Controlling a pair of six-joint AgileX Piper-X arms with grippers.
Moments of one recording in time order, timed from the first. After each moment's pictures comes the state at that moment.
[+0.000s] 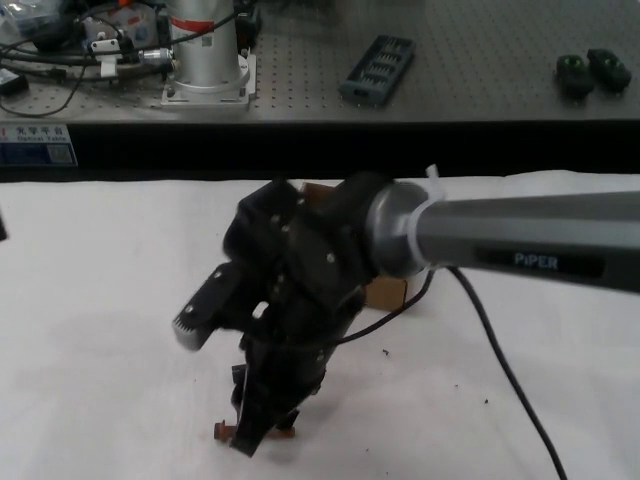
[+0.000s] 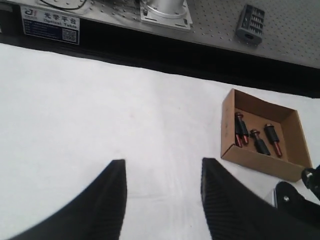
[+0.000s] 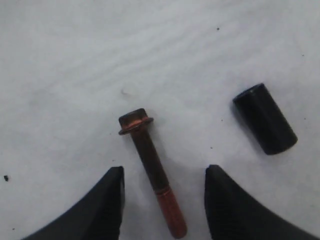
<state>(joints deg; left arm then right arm) -4.6 41.5 -38.2 30.4 6.8 -16.6 55.5 116.5 -82.7 46.1 -10.3 -18.2</state>
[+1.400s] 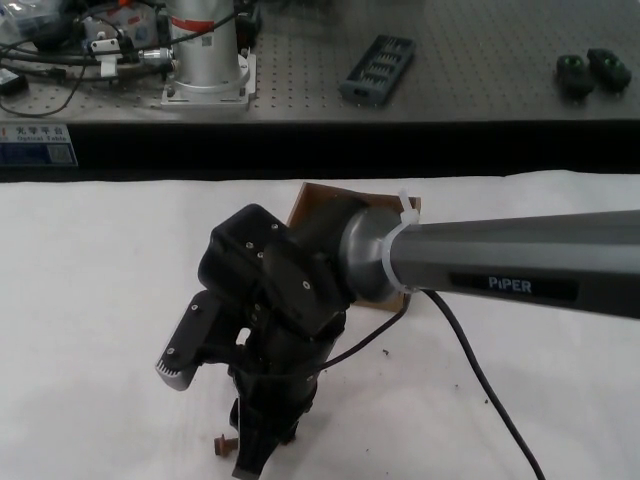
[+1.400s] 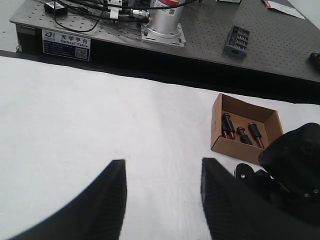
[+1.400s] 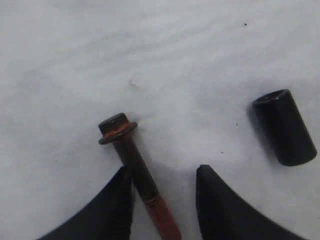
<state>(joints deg) -3.3 20.6 -38.2 46.2 6.2 -15.5 58.0 117.9 -82.7 46.4 -4.8 -23.0</state>
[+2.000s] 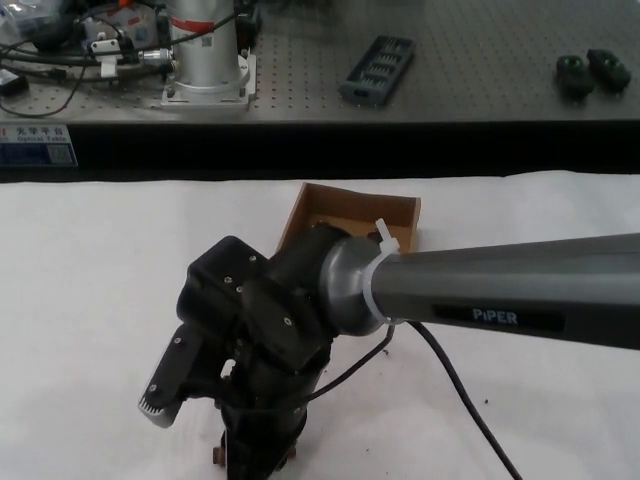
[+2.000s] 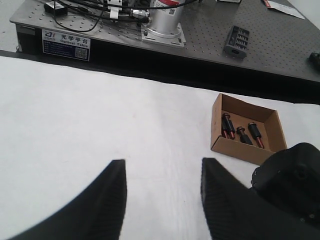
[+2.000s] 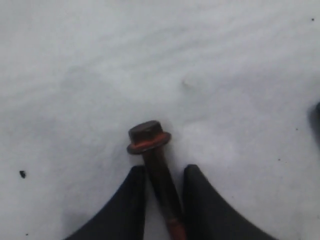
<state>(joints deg) -3.3 20.6 -38.2 46.2 6.2 -15.5 61.1 118.2 -81.2 45.9 -4.2 -21.0</state>
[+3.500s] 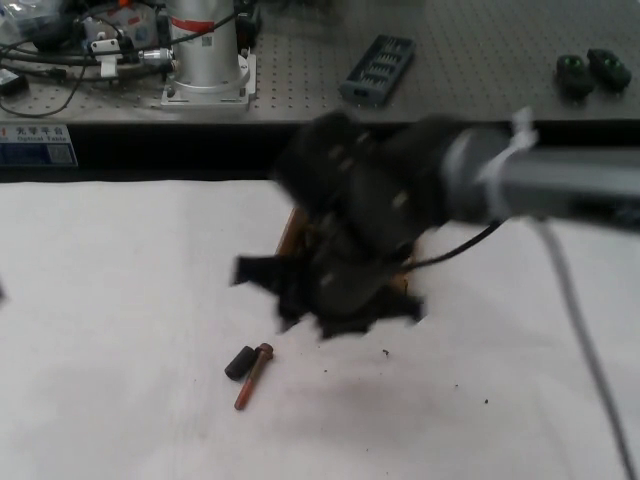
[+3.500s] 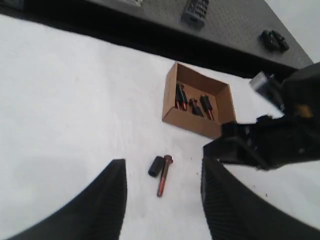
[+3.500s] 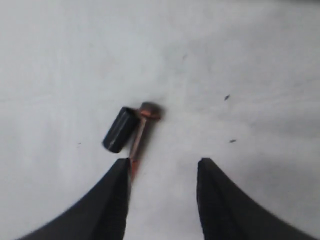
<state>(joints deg) -4.3 29.3 -31.6 36.6 18.4 -22.7 49.3 108.5 -80.0 42.7 0.0 44.2</state>
